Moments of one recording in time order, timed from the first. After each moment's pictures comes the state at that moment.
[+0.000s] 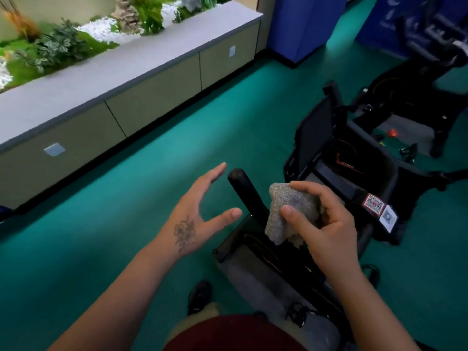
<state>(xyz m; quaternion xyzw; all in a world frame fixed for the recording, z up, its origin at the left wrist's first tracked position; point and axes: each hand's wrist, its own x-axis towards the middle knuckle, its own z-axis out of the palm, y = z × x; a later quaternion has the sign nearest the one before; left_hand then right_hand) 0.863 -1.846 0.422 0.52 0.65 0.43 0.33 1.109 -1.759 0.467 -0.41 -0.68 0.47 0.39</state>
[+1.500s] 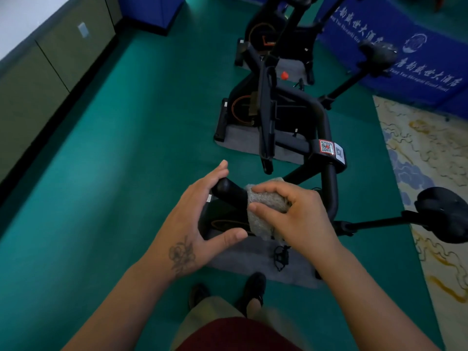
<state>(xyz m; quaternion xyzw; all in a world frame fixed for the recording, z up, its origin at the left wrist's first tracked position) 0.809 -1.787 0.411 0.72 0.42 0.35 0.42 1.043 -1.788 0.452 -0.64 -0.66 0.28 0.28</state>
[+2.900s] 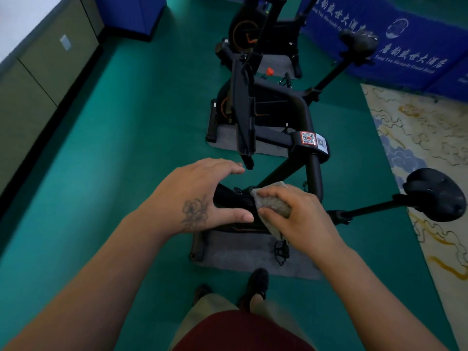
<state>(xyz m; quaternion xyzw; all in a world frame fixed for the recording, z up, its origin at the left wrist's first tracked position) 0.834 -1.729 0.464 0.88 0.38 0.13 0.26 1.084 -1.810 0.440 -0.66 -0.69 0.22 0.20</state>
